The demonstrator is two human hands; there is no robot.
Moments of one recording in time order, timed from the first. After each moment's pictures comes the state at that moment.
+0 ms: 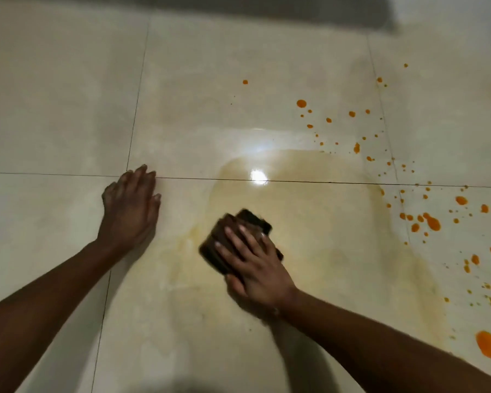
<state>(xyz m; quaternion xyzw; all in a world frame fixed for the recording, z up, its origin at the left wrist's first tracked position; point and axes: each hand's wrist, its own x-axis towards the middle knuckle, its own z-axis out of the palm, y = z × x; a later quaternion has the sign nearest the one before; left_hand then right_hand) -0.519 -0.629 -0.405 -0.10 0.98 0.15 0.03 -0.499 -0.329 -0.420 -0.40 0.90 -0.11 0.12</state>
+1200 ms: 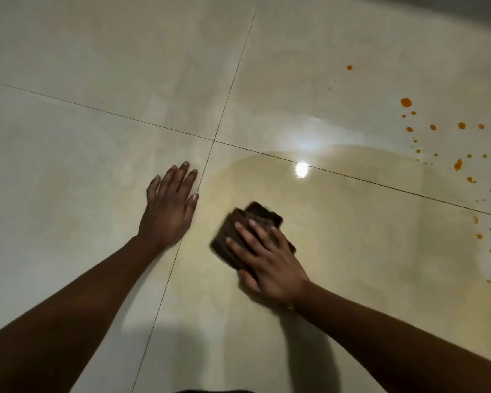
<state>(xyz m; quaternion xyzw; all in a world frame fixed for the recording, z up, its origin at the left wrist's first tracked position) -0.415 -0.671 -0.432 -0.17 0.98 0.13 0.03 -0.463 -0.404 -0.419 -0.54 0.83 -0.10 0.14</state>
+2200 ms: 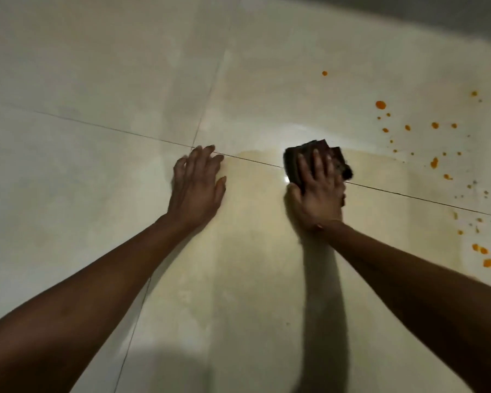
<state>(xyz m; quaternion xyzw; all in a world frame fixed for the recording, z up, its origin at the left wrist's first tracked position) -0.498 -0.617 -0.416 -0.13 0.98 0.15 -0.05 -0.609 -0.381 -0.419 -0.22 0.97 -0.12 0.08</state>
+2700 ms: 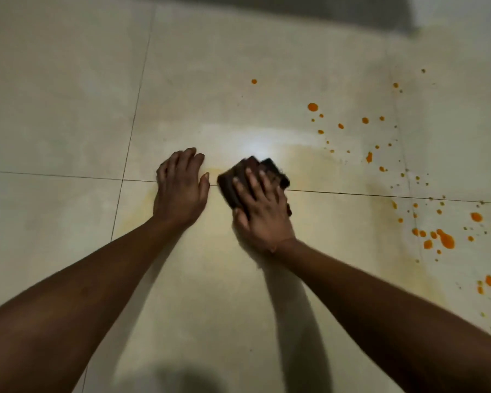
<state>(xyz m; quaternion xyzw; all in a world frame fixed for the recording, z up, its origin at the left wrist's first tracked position) -0.591 -0.570 -0.441 -0.10 0.98 0.17 -0.06 -0.609 -0.371 -0.426 -0.28 0.95 -0.13 0.10</state>
